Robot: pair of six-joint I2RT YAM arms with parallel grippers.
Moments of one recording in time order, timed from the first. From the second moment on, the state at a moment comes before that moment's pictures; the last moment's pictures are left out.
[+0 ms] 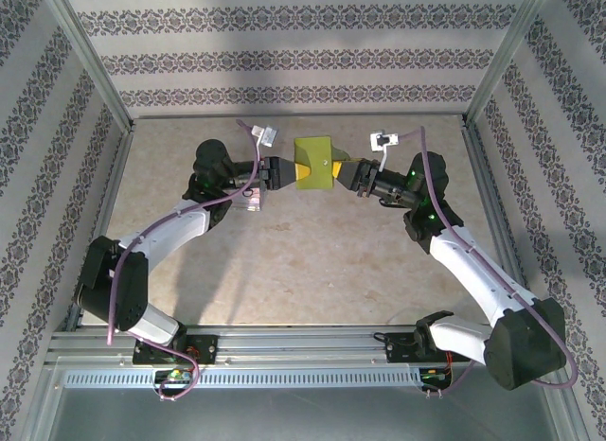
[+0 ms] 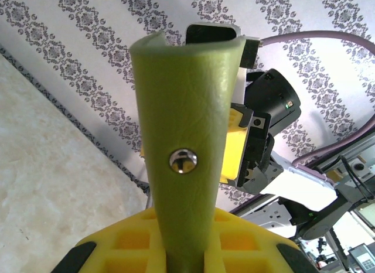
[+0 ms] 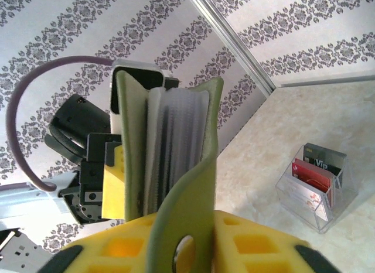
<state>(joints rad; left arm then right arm) -0.41 1.53 1.01 0.71 1.06 -1.04 0.33 1.16 0.84 0.34 -0.81 0.75</state>
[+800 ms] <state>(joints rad) -0.44 1.50 1.02 0.44 0.91 -0.91 0.40 1.15 0.84 0.15 -0.69 0.73</state>
